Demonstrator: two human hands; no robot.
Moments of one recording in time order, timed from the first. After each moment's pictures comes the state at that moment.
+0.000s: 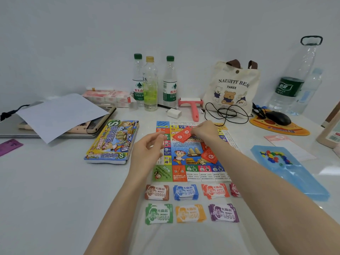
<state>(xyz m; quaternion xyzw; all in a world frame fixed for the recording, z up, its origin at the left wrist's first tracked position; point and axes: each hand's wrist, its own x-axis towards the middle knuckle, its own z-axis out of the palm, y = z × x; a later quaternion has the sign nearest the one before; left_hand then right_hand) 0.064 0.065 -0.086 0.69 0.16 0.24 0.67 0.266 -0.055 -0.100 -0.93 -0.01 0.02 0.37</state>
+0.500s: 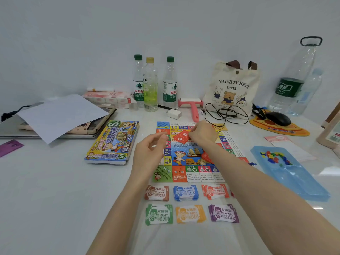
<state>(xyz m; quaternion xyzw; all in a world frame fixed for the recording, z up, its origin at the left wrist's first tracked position) 0.061 0.060 -0.084 0.70 0.14 0.24 0.66 0.249 -0.043 -0.102 -0.97 -0.04 -0.08 0.24</state>
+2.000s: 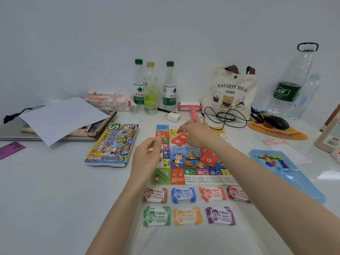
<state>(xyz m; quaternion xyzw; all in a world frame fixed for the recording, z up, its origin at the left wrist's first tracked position) 0.059 0.058 -0.082 0.71 0.15 0.24 0.65 0.221 -0.055 -0.059 -0.94 -0.35 -0.03 -0.01</state>
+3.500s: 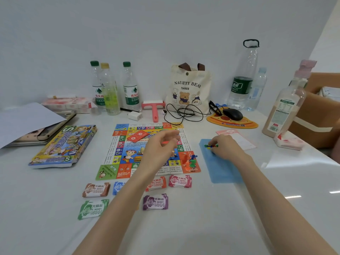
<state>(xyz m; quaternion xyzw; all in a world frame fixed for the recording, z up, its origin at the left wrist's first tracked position) 0.091 -0.094 -0.056 0.78 0.03 0.15 0.61 0.222 -0.284 -0.081 -0.98 -0.10 0.02 0.18</state>
